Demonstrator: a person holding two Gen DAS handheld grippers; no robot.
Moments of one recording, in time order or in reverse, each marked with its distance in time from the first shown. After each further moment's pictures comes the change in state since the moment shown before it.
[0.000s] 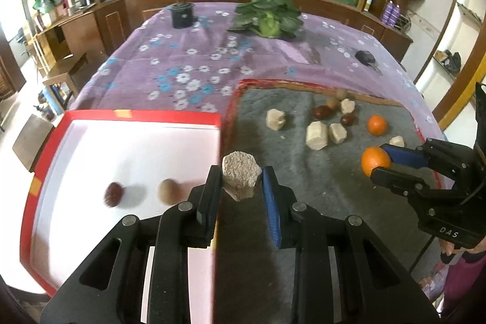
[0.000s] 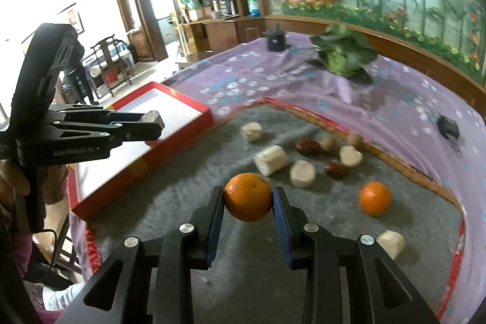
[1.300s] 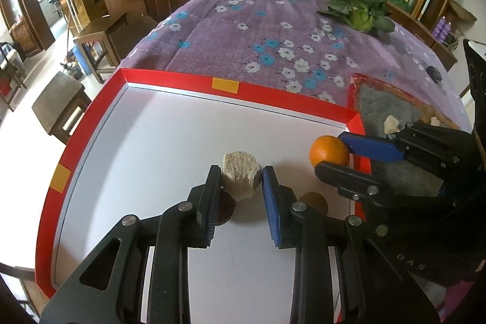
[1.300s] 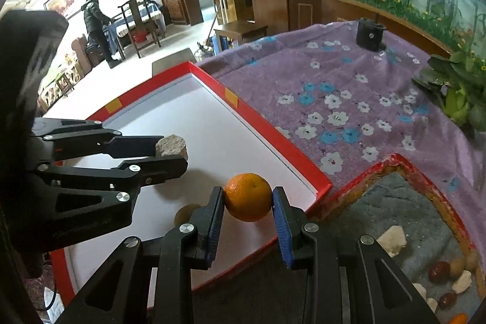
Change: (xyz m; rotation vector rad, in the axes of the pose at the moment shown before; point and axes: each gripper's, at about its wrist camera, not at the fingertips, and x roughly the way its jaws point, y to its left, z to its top) left arm 0.050 0.110 0.002 -0.152 0.108 0.137; right arm 0.164 0.092 0.088 -0.148 0.163 0.094
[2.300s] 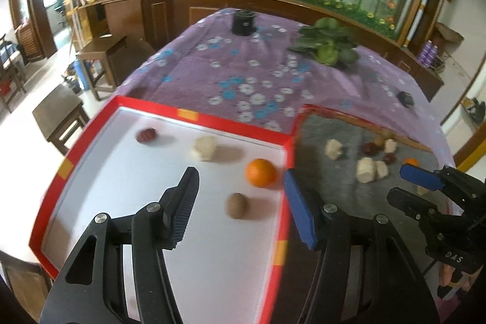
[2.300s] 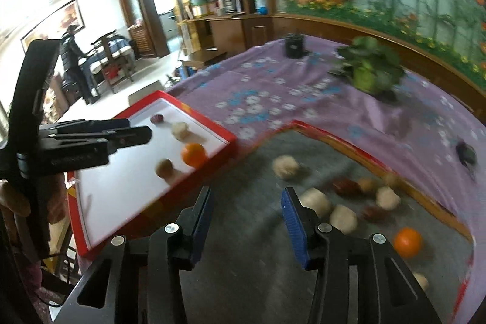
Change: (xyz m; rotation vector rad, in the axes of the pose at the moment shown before) left arm -0.063 -0.051 -0.010 -0.033 -0.149 -0.062; right arm -0.136 -0.052 -0.086 0.179 -0.133 -0.134
